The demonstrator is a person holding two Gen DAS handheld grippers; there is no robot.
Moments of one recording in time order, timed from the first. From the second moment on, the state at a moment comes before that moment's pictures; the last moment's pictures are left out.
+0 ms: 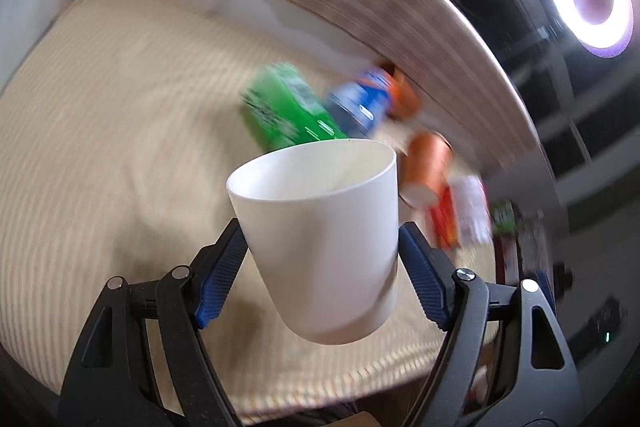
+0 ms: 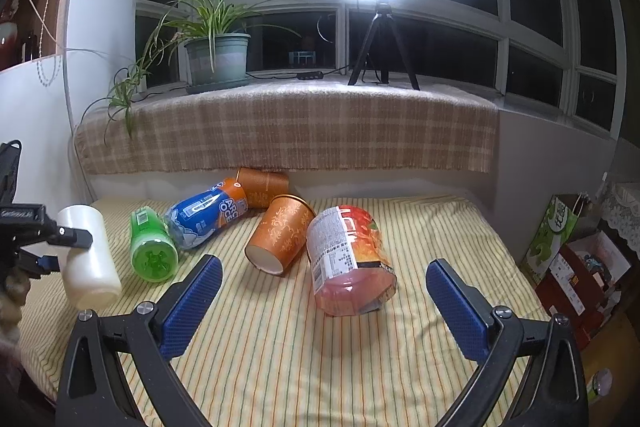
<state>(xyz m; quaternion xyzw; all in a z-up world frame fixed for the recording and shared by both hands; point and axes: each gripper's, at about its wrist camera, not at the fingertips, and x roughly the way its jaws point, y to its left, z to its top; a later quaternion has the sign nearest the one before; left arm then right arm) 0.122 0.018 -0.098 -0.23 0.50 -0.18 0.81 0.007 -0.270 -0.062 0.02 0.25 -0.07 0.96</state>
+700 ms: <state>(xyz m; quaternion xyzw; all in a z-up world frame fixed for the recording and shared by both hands) 0.116 -0.103 -0.132 -0.14 0.56 -0.27 0.77 0.002 -0.305 -0.080 0.06 0.30 -0.05 0.95</state>
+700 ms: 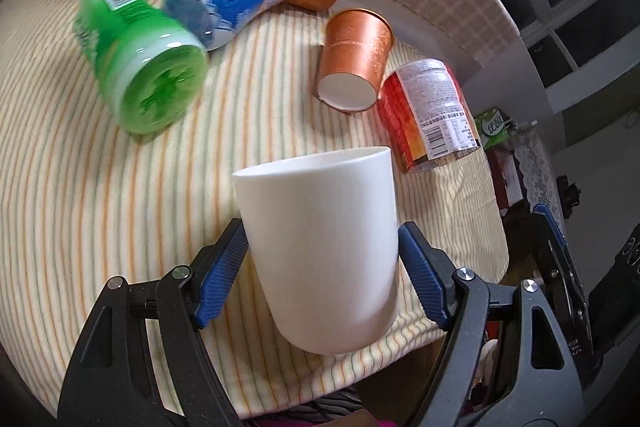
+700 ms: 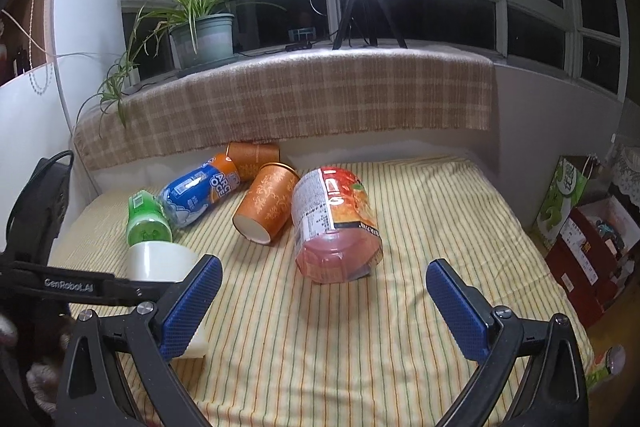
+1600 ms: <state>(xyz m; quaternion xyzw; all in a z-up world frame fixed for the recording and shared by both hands) 0.086 -0.045 -0.099 -0.11 0.48 -0.23 0.84 0.068 -0.298 -0.103 0.17 0.42 0.12 0.88</state>
